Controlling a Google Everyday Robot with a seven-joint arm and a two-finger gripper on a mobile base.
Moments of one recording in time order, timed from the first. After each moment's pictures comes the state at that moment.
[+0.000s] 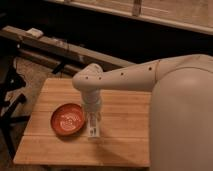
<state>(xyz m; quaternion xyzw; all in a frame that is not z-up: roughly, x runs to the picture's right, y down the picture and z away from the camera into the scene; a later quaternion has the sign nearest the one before) -0.073 0.143 0.733 -0.28 0.28 0.63 0.67</state>
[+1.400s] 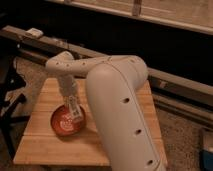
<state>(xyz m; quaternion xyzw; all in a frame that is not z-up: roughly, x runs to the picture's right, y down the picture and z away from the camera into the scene) -0.185 0.094 0.820 -0.32 0.26 0.52 0.75</state>
